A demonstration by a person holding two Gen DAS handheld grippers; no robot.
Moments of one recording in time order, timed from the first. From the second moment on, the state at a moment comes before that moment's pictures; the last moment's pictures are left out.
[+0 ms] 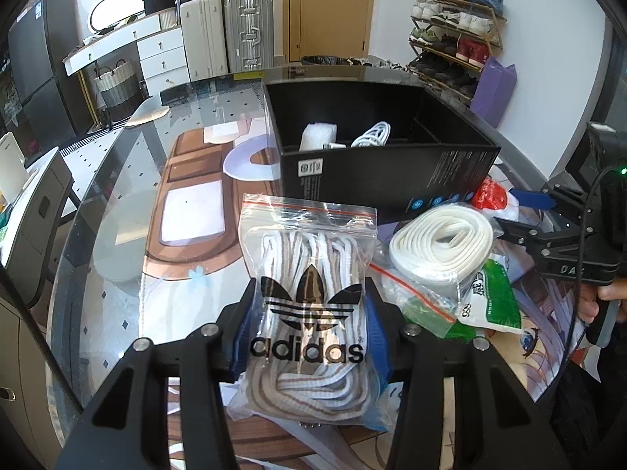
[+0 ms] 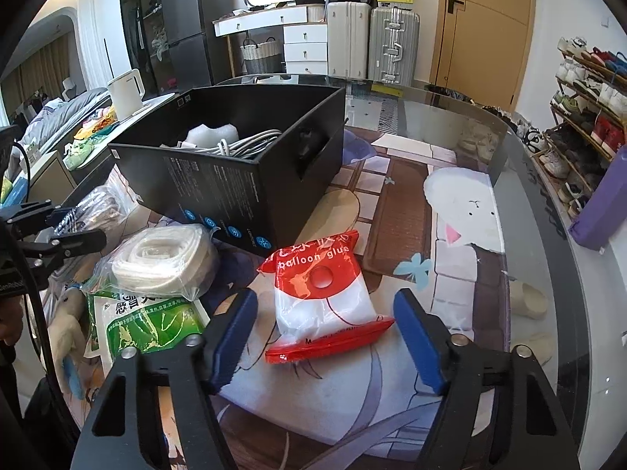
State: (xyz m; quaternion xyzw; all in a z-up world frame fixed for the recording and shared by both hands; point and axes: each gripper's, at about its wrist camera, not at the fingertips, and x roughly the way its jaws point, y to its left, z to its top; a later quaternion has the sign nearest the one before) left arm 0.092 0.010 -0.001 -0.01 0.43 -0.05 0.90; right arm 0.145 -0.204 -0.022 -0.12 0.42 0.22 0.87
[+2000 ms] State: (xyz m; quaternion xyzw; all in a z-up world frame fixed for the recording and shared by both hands) left arm 0.076 0.022 0.033 -0.04 0.36 -0.06 0.93; right arm 0.123 -0.206 0.009 -0.14 0.39 0.28 0.87
